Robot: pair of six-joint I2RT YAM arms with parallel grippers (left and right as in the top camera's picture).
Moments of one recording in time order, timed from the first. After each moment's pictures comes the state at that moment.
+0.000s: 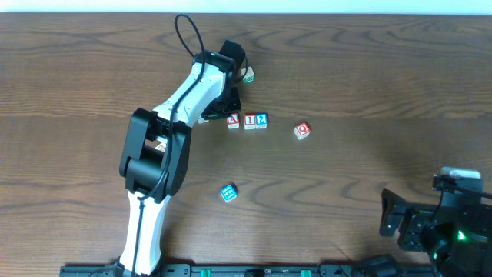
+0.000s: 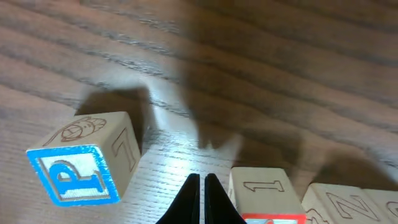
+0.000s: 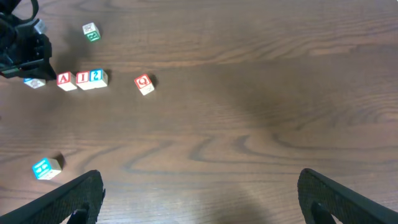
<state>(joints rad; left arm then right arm) -0.40 2.27 1.81 -1.07 -0.01 -0.57 0.25 0.64 1.33 -1.44 0.20 0.28</state>
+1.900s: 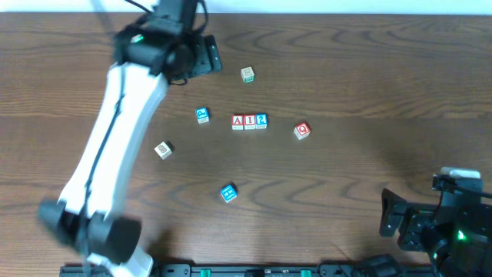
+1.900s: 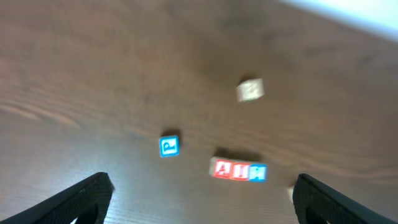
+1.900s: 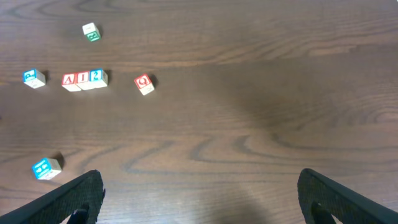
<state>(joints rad) -0.30 1.73 1.95 -1.18 -0.06 -0.52 0.25 0.64 1.33 -1.44 0.20 0.28</state>
